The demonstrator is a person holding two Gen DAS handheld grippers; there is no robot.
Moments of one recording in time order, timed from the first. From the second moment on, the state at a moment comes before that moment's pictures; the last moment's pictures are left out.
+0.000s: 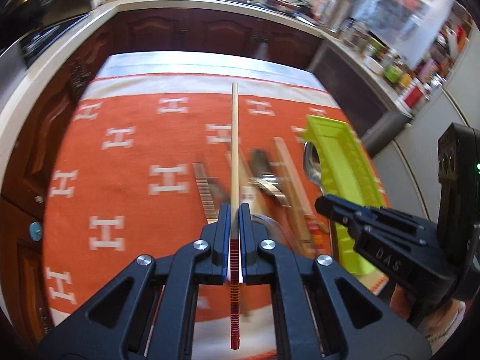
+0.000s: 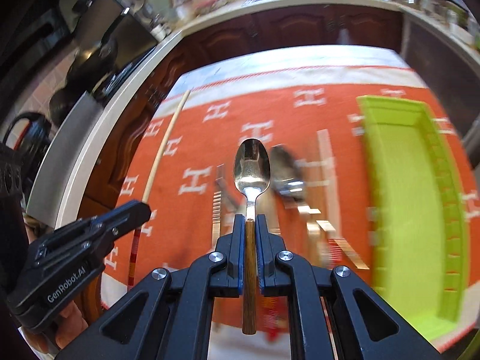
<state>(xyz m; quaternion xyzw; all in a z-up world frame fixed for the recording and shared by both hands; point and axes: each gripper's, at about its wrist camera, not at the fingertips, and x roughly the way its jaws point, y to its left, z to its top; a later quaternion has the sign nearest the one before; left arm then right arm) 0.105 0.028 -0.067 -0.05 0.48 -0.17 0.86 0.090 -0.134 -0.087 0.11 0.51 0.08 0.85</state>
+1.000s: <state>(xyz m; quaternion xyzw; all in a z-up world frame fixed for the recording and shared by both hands) 0.101 -0.179 -0.113 0.03 0.55 -0.23 0.80 0.069 -0.348 -0.124 0.13 0.50 0.00 0.86</state>
